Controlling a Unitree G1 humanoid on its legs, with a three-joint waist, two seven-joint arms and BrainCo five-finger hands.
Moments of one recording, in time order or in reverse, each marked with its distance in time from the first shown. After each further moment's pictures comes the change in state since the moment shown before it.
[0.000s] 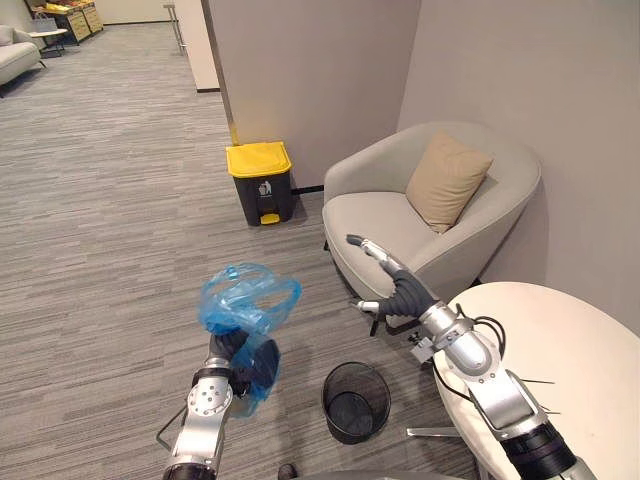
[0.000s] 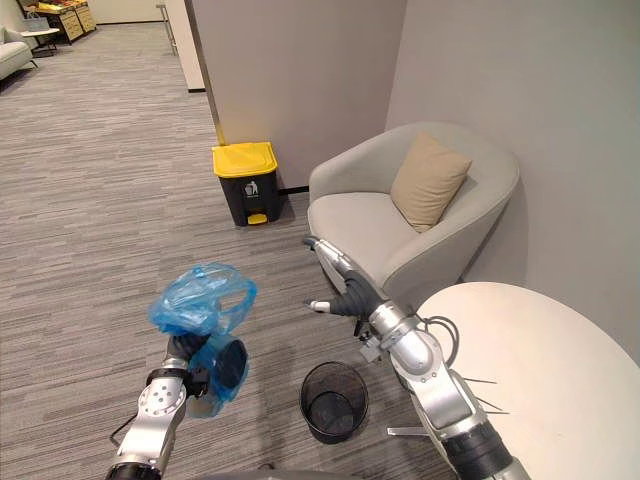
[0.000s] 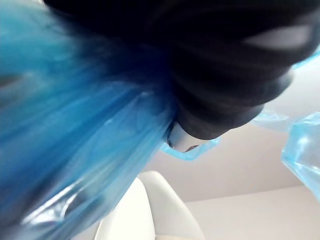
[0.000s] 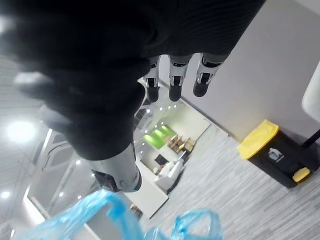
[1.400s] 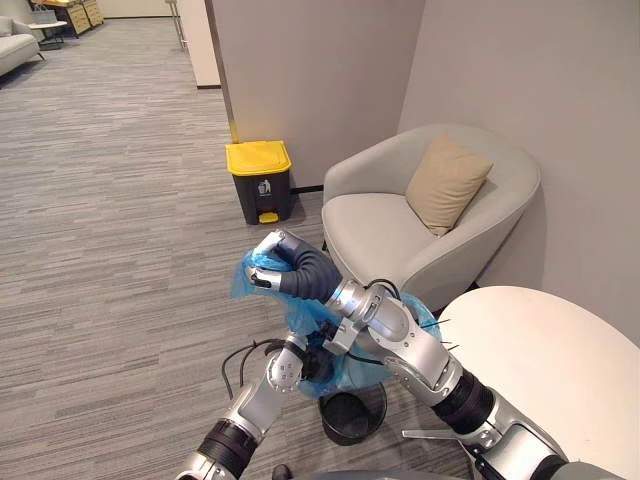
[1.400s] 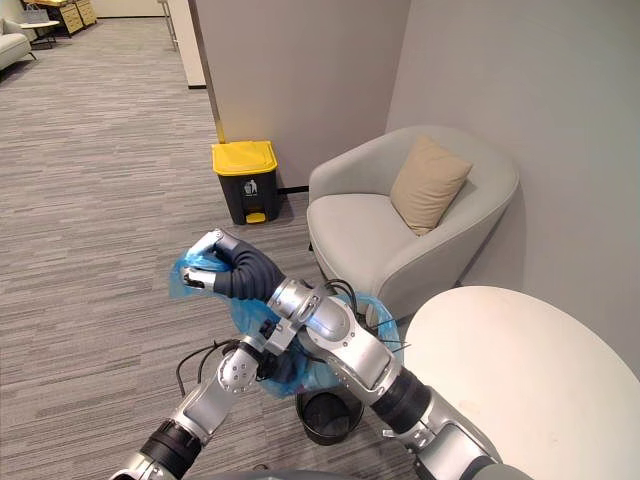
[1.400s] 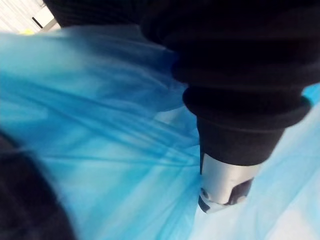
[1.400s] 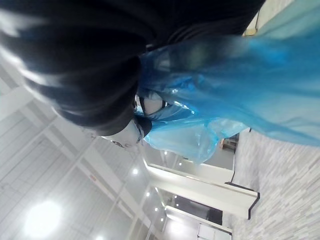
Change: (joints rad) left arm -0.230 0.015 -0.502 0.026 0.344 -0.018 0.006; right arm -0.407 0.211 0.449 0.049 0.625 0.108 0.036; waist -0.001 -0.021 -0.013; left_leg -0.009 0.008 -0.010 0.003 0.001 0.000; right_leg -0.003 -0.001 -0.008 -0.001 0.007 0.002
